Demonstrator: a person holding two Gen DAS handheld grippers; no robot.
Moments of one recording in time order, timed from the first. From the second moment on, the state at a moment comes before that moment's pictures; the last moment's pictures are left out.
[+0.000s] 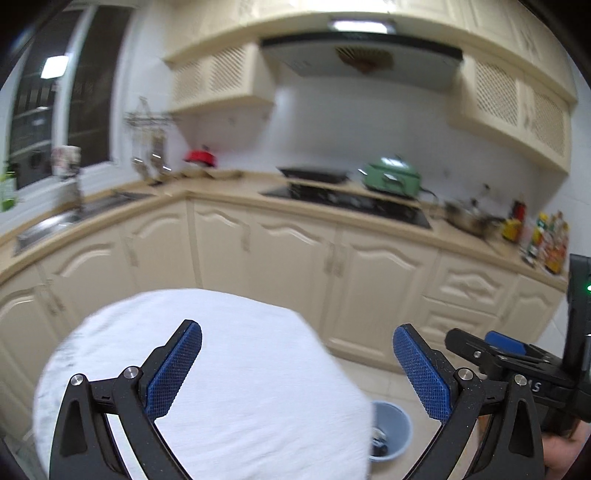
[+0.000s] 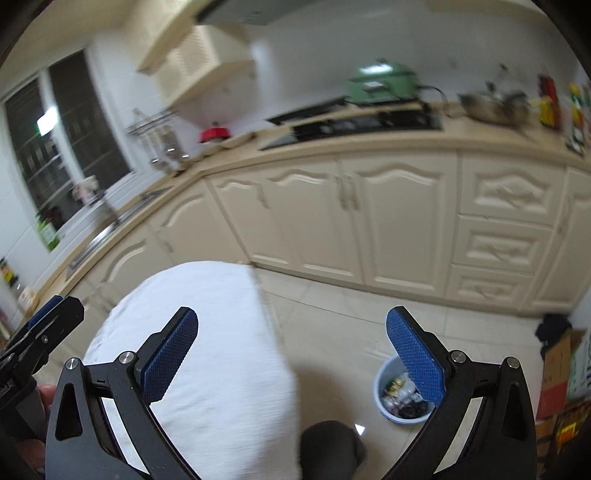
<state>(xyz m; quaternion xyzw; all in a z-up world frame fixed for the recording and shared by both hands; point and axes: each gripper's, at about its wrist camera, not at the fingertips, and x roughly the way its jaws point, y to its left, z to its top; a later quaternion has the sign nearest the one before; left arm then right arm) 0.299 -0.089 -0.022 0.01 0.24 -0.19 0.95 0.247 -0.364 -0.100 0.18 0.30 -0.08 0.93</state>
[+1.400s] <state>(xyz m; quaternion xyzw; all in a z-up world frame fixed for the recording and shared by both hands) -0.070 0.037 -0.034 -0.01 0.15 0.01 0.99 0.130 -0.141 -0.060 0.05 0.22 0.02 0.98</state>
